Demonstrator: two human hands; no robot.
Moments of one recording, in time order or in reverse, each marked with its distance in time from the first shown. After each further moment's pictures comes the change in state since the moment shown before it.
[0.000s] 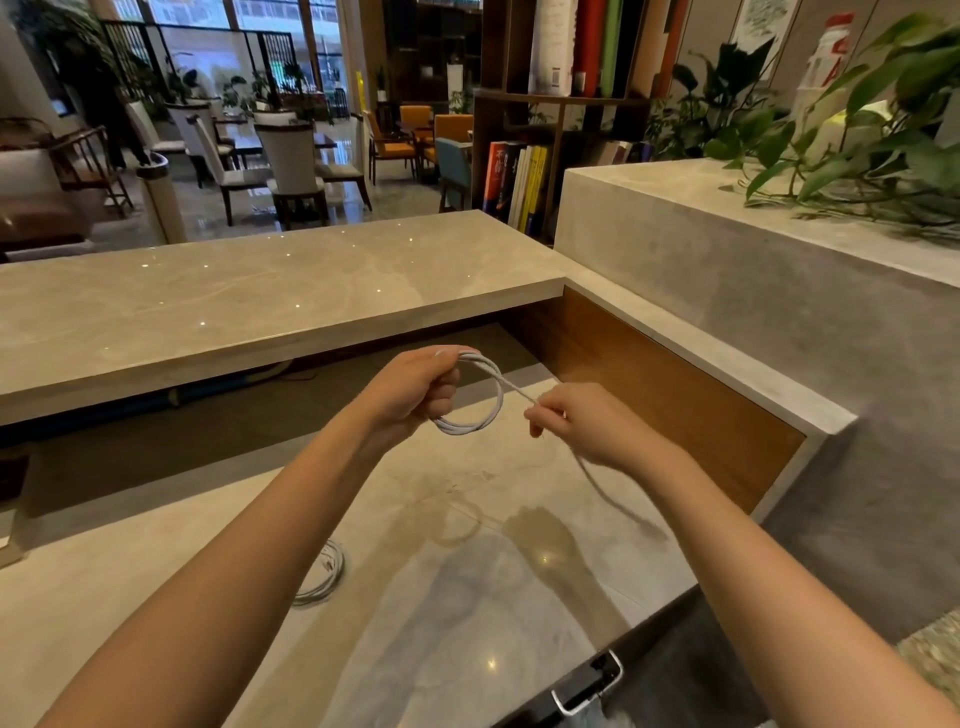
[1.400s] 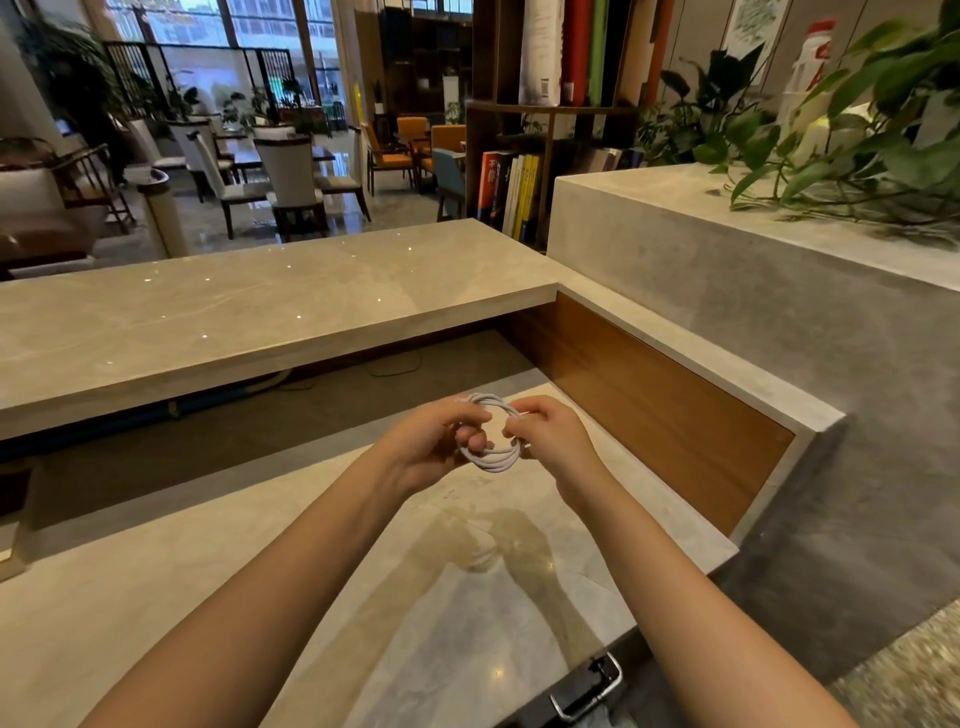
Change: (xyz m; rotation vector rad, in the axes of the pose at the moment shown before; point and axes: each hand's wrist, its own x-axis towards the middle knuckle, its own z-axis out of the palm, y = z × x) left_hand -0.022 -0.022 0.034 -0.137 -0.006 -0.195; right_hand 0.008 -0.015 0.044 0.912 0.268 0.410
